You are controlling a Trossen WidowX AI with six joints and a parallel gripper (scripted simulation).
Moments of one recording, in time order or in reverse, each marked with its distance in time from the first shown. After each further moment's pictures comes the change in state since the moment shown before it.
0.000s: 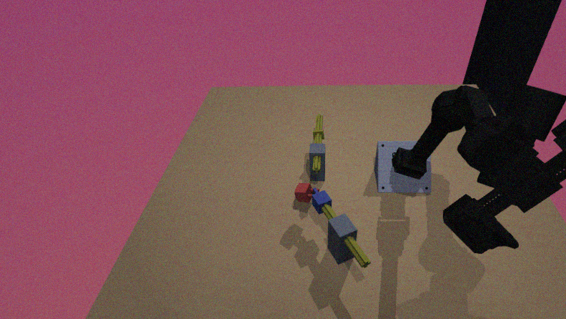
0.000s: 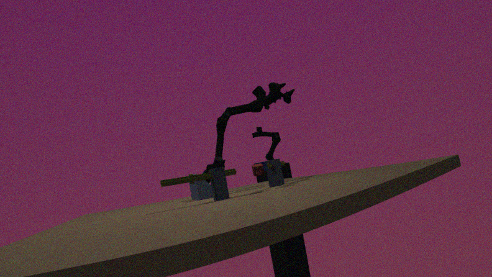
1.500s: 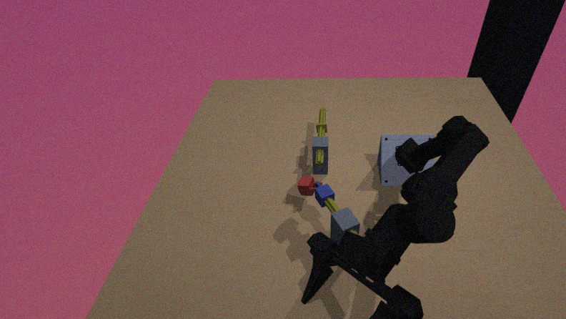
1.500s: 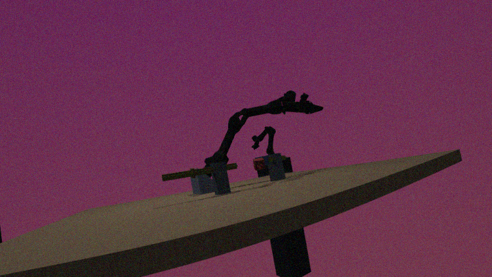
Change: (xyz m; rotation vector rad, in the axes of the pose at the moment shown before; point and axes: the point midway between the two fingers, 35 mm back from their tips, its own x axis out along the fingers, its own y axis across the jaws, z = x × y) arm -0.033 -0.291 0.003 -0.806 0.417 -0.733
